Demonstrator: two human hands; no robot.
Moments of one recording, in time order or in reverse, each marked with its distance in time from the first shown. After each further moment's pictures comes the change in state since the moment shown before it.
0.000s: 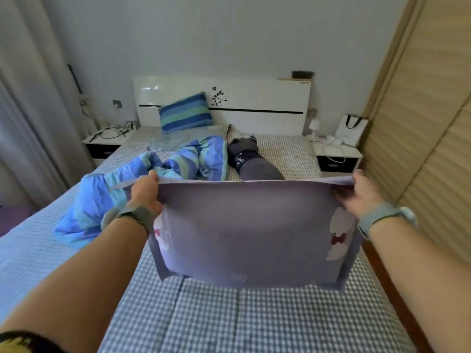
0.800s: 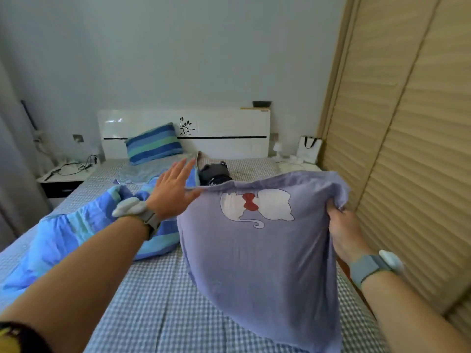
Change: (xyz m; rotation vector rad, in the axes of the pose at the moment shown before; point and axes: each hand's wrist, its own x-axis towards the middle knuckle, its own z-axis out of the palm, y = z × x) left_hand -0.033 0.040 0.057 1.039 -0.316 1.155; right_hand -0.151 0.014 -0.038 -0.461 -0.027 -0.508
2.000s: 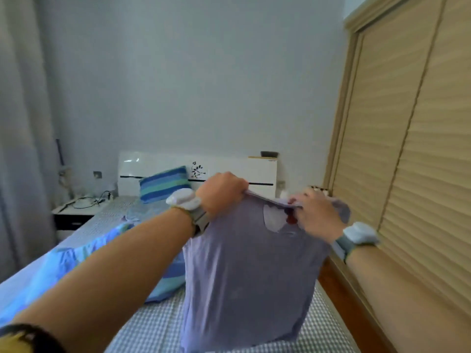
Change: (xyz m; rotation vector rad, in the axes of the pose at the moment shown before) left_hand 0.050 0.167 -0.115 0.367 0.066 0.259; right_hand 0.056 -0.138 0.039 -1.272 -0.230 -0.811
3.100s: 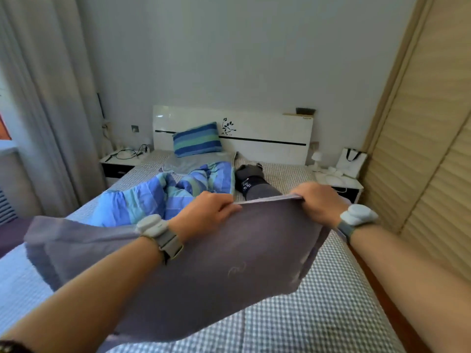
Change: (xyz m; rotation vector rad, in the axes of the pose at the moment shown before) left_hand -0.188 -0.043 0.075 -0.467 -0.094 -0.149; right_hand -0.044 -0.070 0.073 0.119 -0.198 -0.308
